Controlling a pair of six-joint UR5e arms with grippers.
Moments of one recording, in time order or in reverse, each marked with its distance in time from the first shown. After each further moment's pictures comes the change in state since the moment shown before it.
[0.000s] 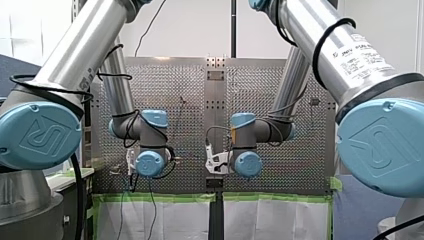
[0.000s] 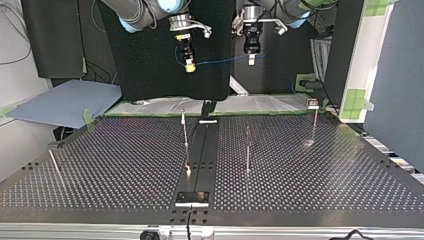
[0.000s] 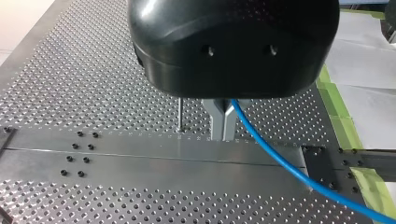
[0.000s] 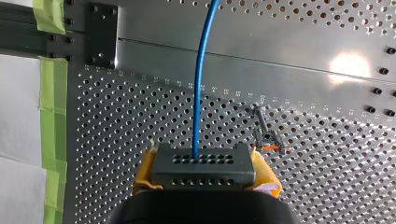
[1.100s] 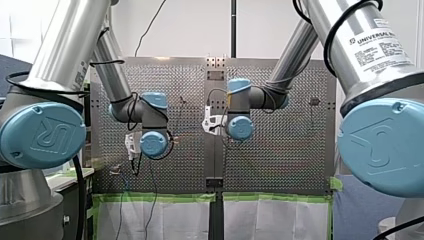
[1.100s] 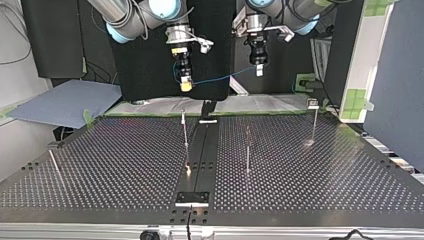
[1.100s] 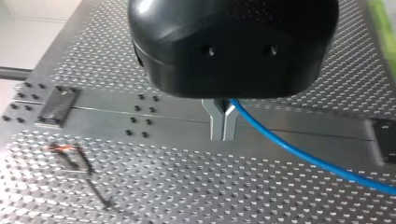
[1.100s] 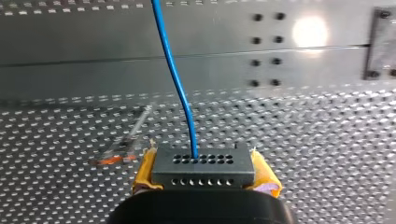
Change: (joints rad) left arm 0.059 0.173 0.057 -0.160 -0.035 -0.070; right arm -0.004 -0.200 -0.128 0.174 0.028 0.152
